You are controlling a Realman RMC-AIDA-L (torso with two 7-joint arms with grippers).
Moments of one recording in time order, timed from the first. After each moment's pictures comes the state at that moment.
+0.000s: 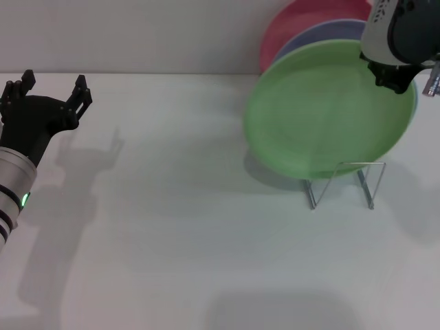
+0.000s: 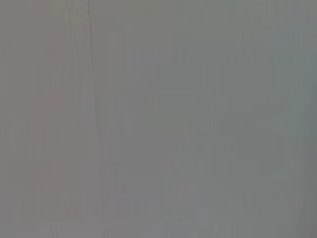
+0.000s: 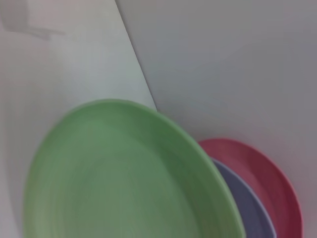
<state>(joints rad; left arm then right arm) -0.05 -2.07 -1.19 -1.15 2.46 0.43 0.40 0.50 2.03 1.56 2.04 -2.92 1.54 -0.77</state>
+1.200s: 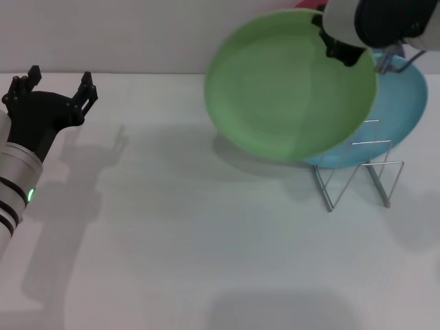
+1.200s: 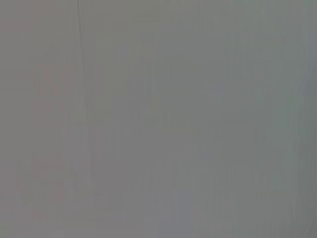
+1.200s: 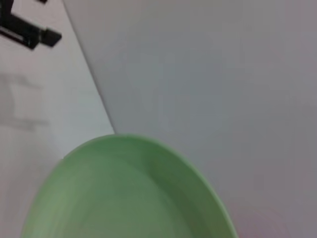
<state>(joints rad) -0.08 -2.07 -1.19 -1.12 2.46 0.44 0.40 0.48 2.08 1.51 2.04 -2.91 1.33 -0.74</state>
